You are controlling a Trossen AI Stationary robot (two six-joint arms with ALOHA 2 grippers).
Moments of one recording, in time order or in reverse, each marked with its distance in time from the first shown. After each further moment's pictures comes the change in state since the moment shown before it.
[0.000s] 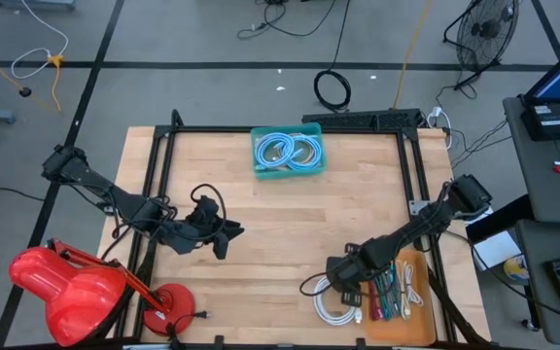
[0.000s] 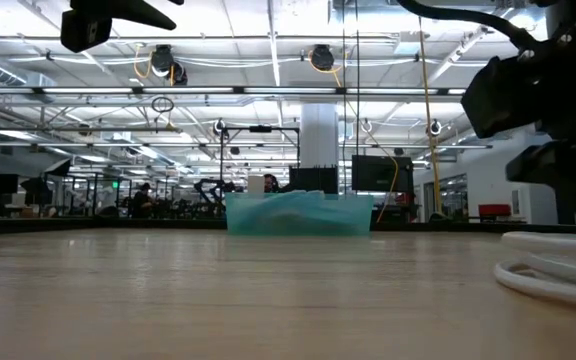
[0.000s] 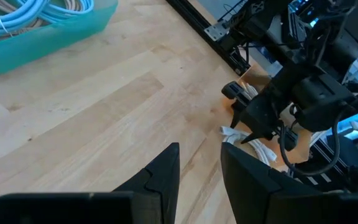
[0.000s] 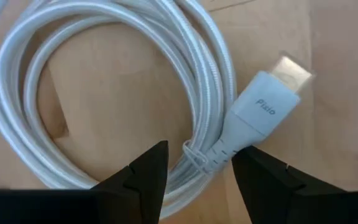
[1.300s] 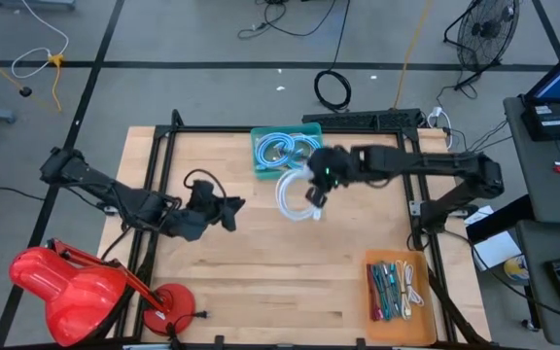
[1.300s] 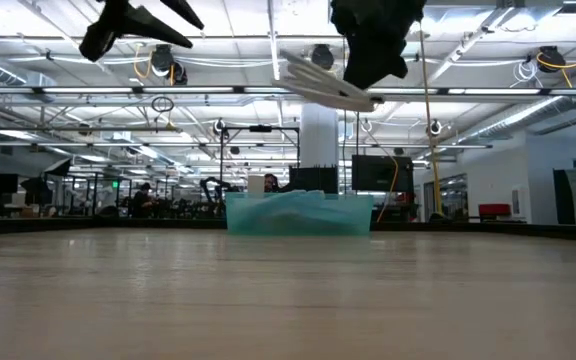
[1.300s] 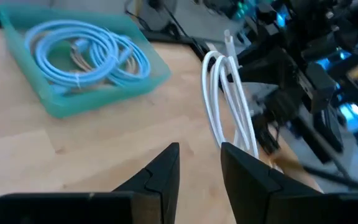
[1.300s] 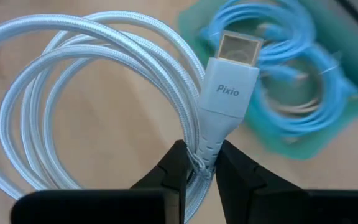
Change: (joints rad) left arm 0.098 0.000 0.000 0.012 -0.218 -0.114; right arm -0.651 -0.240 0.479 -0.290 0.341 -0.383
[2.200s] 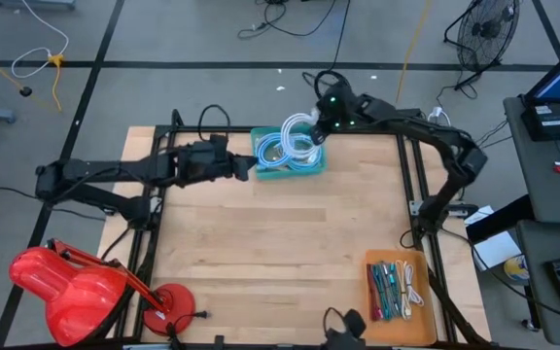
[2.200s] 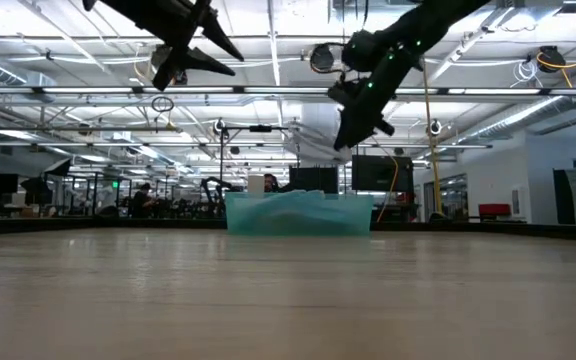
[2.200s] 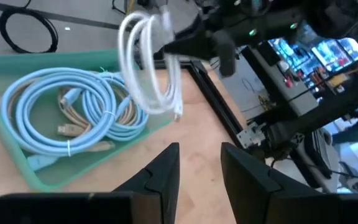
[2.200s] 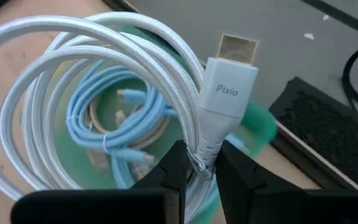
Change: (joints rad) left arm 0.572 0.000 0.000 0.242 0.552 0.313; right arm -0.578 0.161 0.004 0.285 -0.262 -0.205
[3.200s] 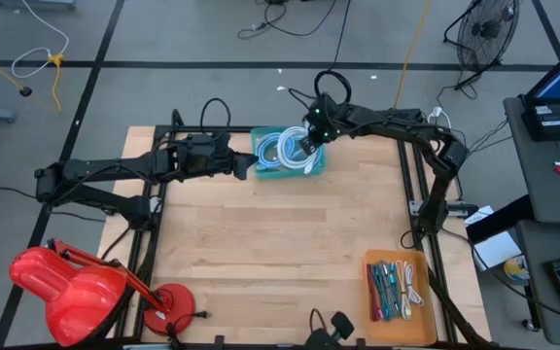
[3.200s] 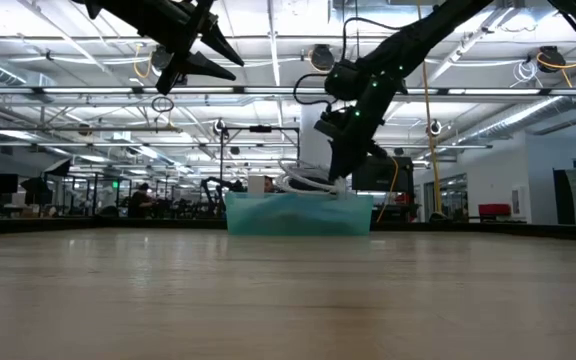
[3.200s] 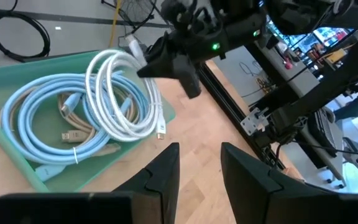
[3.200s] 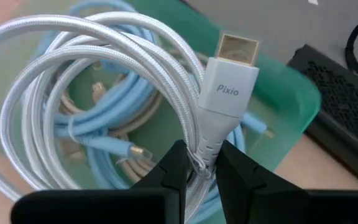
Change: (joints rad) left arm 0.081 0.000 0.000 -0.010 0.134 0.115; right arm 0.044 0.159 0.002 0.018 0.036 0.019
